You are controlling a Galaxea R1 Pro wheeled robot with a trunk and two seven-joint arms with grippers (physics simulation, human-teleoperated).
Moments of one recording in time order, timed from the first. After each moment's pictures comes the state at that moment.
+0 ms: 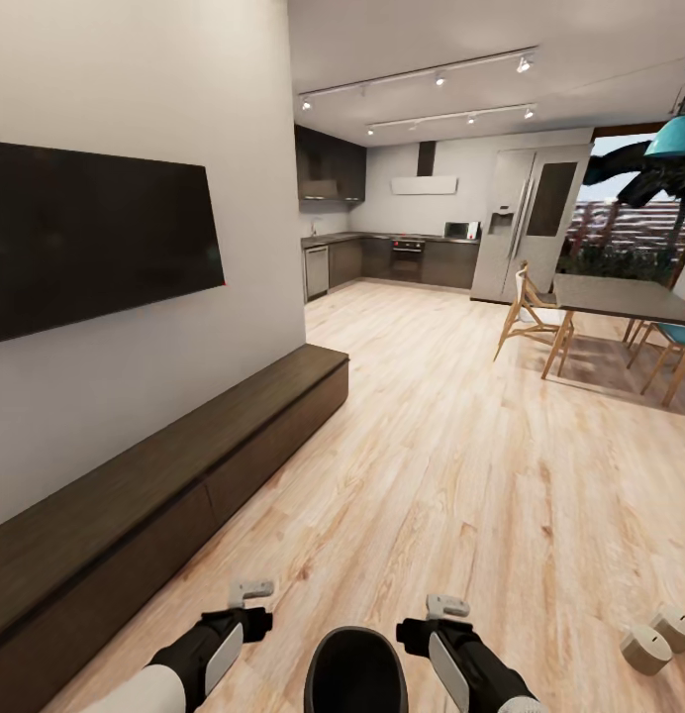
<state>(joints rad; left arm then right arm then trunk) -0.60 -0.08 -0.07 -0.26 0.16 0.24 0.15 -0.50 0.13 0.01 -0.44 -0.16 0.35 -0.15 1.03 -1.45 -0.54</state>
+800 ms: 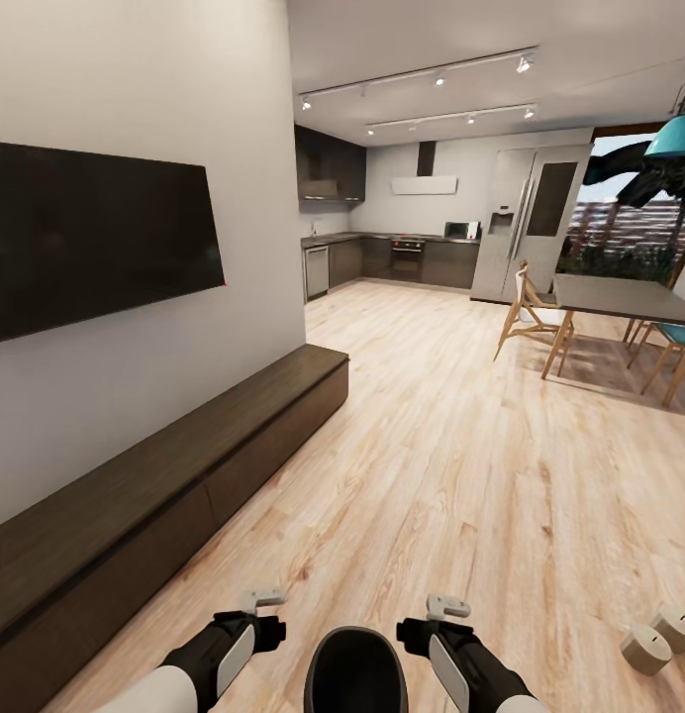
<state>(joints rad) -0.60 -0.11 -0.07 -0.26 0.16 0.30 0.13 -0.51 0.13 0.01 -0.41 -0.17 0.30 -0.15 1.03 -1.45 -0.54</state>
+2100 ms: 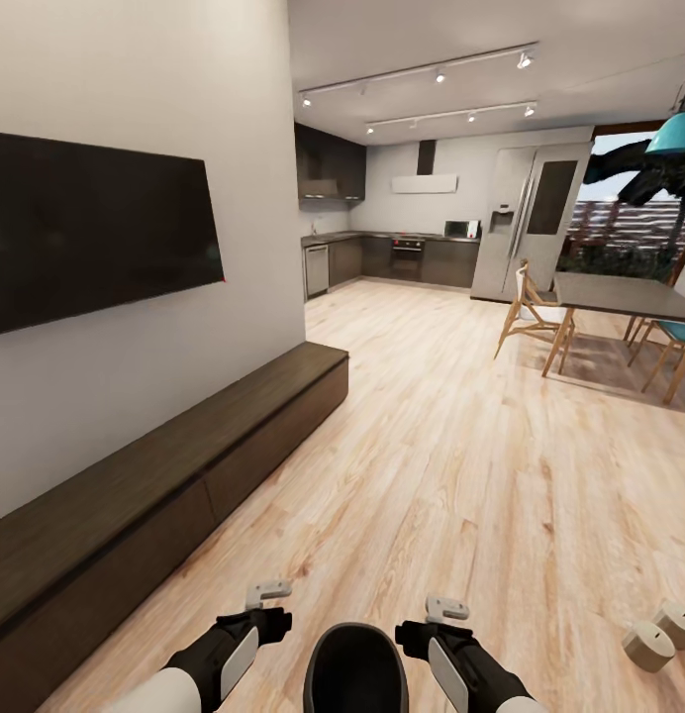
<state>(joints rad) -0.60 -0.12 -0.07 -0.26 0.16 0.20 0.11 -0.51 0.13 0.02 -0.39 -0.17 0.29 -0.15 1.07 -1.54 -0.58</state>
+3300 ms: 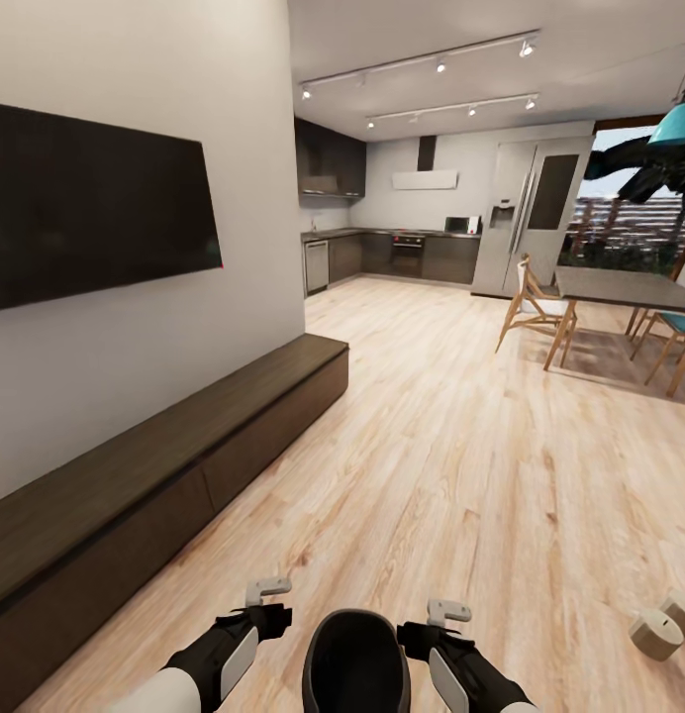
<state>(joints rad) -0.60 -0.12 -0.07 -0.26 0.16 0.16 0.11 -0.51 0.13 0.02 -0.35 -0.16 0.18 -0.15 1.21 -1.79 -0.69</state>
